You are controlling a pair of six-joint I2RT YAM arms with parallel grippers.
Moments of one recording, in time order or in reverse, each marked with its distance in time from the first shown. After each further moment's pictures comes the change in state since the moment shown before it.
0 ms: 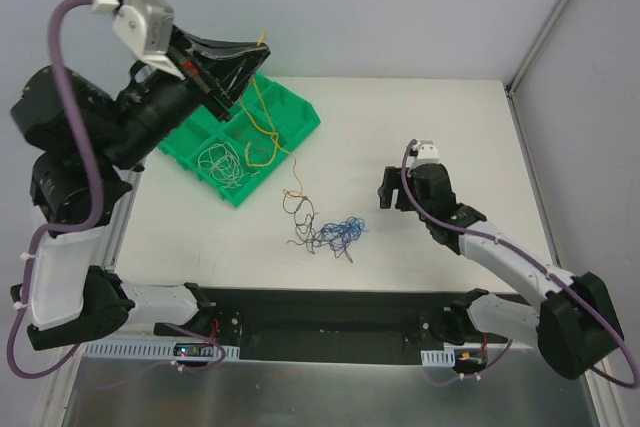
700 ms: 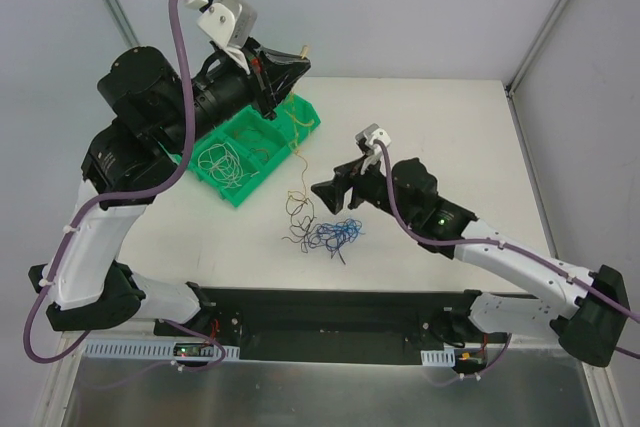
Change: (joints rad) left arm 0.000 0.097 -0.058 -0.018 0.007 -0.009; right arm 0.385 -0.075 0.241 0.148 -0.276 -0.085
